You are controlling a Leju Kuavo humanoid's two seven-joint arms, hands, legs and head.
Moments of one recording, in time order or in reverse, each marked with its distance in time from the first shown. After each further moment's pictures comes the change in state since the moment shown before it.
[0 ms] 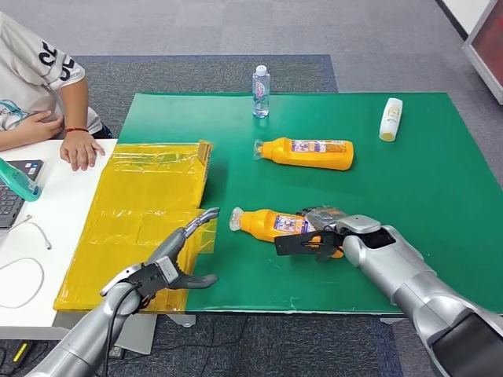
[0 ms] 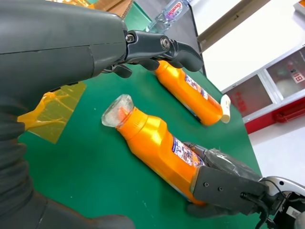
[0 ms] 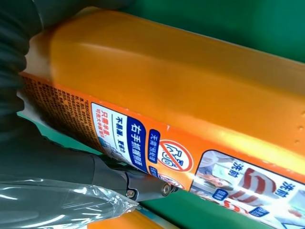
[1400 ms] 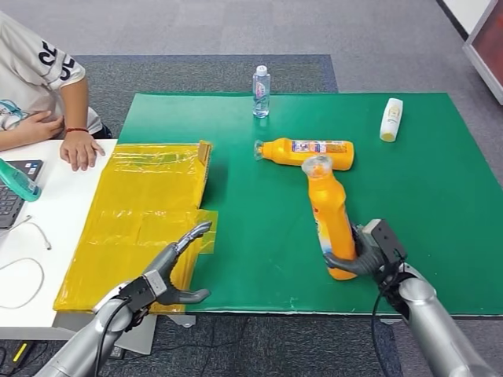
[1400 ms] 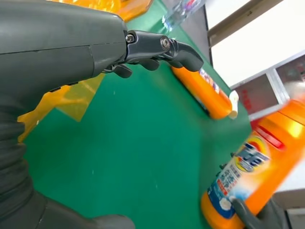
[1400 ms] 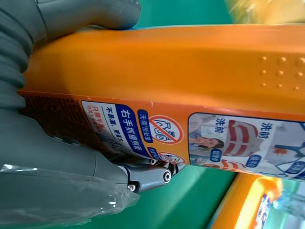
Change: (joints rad) left arm 0.088 0.053 -0.029 -0.044 0.119 -0.013 0.000; right arm 0.424 -0.090 -0.589 -0.160 -0.827 0.015 -0.444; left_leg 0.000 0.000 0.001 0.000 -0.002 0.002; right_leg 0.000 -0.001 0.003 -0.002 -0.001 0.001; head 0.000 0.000
